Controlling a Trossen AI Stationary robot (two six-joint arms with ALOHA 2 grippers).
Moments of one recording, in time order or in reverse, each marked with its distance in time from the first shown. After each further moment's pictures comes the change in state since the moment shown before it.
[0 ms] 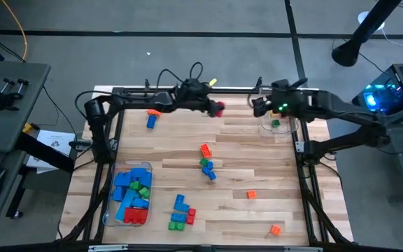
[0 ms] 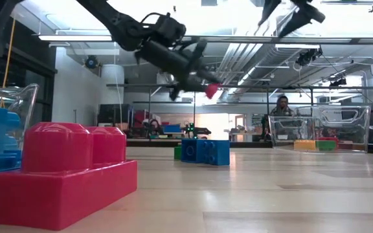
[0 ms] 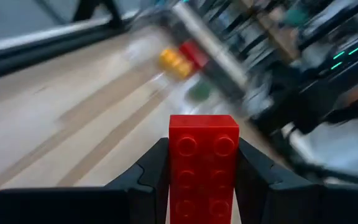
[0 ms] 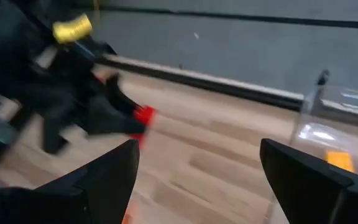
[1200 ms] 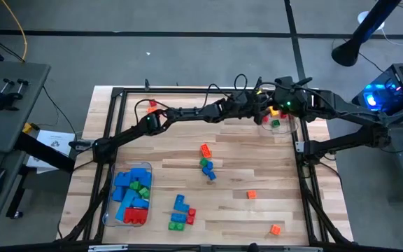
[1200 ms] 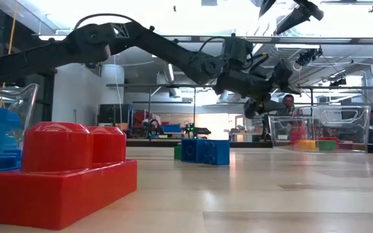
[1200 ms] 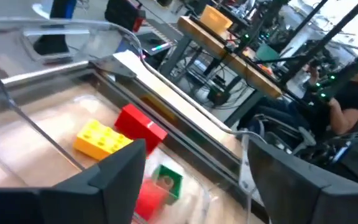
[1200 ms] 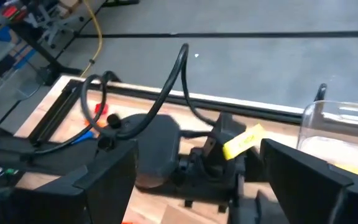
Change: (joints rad) left arm -0.146 0.820 1.065 0.005 -0.175 0.047; right arm -0.002 -0.015 0.000 0.055 0.062 0.025
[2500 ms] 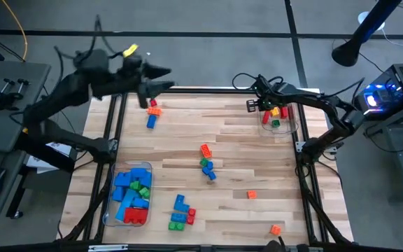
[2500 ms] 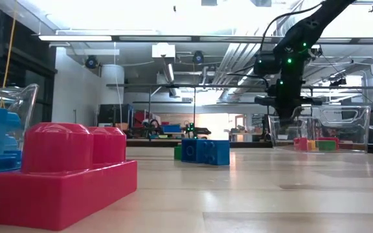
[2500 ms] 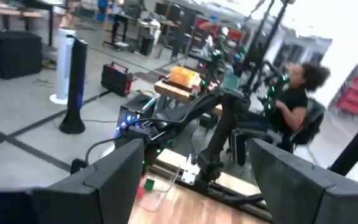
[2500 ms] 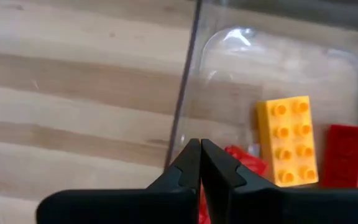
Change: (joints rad) left arm -0.013 -1.521 -0.709 -0.677 -0.034 0.263; right arm -0.609 0.431 -0.386 0.256 -0.379 -0.281
